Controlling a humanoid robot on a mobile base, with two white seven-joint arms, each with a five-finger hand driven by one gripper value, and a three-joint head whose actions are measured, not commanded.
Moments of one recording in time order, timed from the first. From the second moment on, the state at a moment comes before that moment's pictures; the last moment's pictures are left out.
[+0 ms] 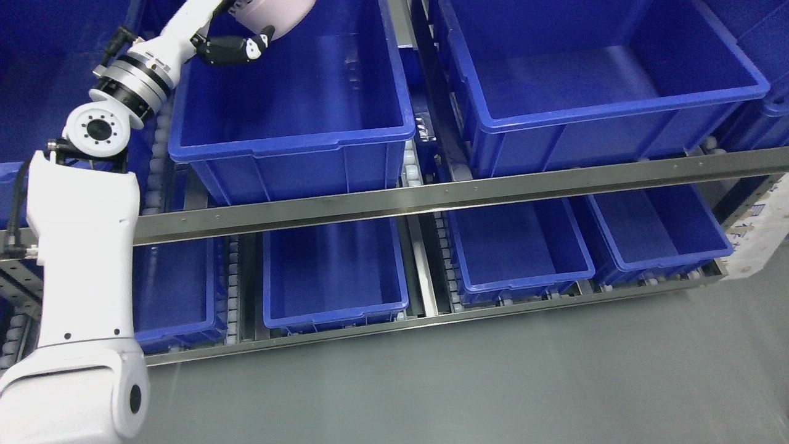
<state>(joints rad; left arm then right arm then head) -1.06 0.16 0.13 -1.00 -0.54 -0.29 -0.53 0.05 0.00 0.00 -0.05 0.00 -0.19 0.00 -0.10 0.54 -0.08</state>
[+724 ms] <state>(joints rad) -1.08 0.20 0.09 -0.74 -0.55 -0.30 -0.42 0.05 0.00 0.00 -0.05 0.00 -0.19 0.00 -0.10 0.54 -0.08</state>
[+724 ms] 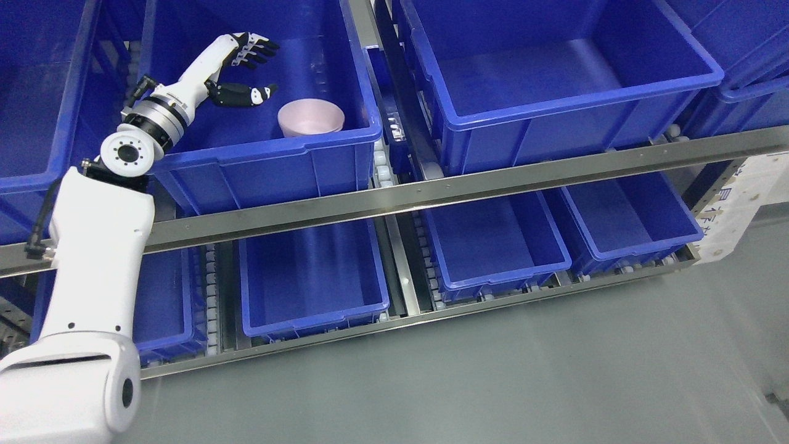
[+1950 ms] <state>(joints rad) -0.83 0.04 0.14 -1.15 -0.11 0.00 0.00 0.05 0.00 0.00 -0.05 0.00 -0.19 0.00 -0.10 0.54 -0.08</state>
